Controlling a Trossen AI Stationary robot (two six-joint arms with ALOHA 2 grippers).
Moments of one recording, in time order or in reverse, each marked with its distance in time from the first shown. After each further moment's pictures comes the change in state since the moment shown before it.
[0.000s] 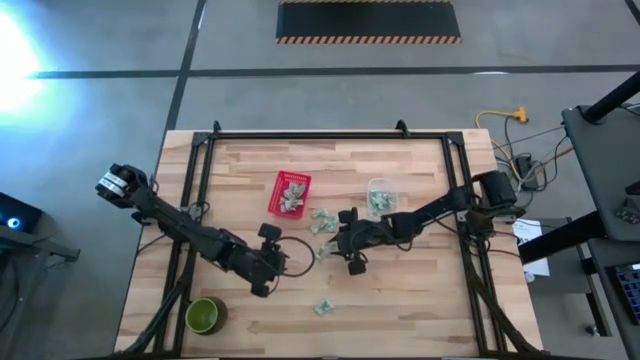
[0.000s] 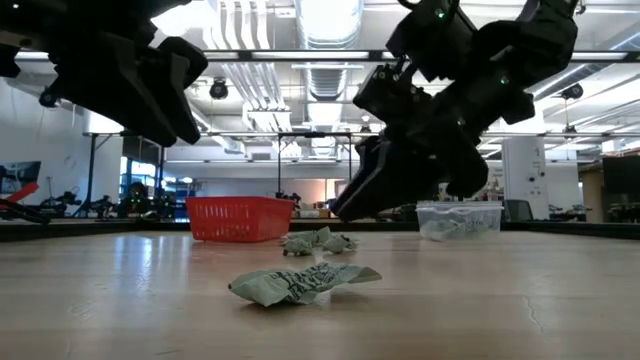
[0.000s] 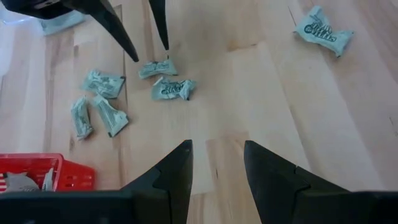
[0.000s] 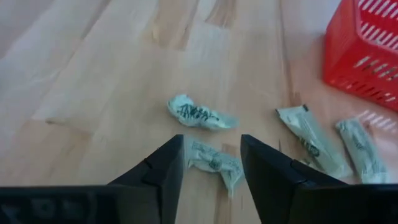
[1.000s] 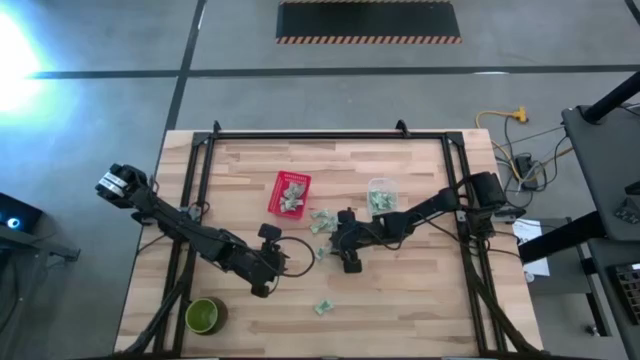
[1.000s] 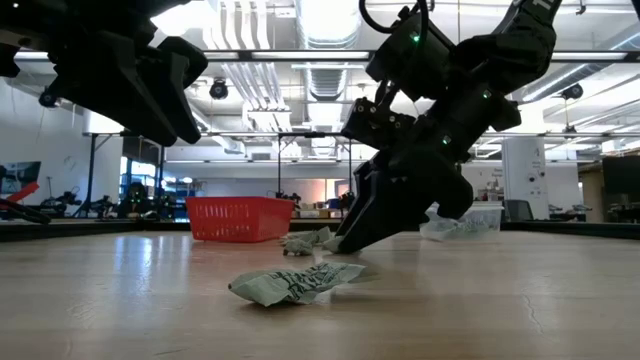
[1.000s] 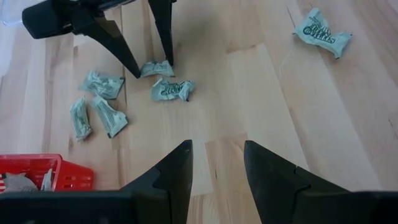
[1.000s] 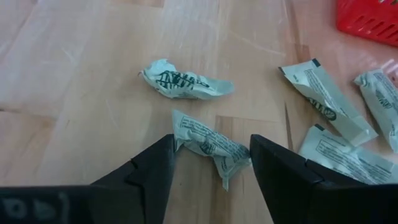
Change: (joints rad) left arm 0.000 0.000 -0.001 0.006 -0.001 -0.002; right arm -0.020 0.081 0.075 -0.135 0.010 0.095
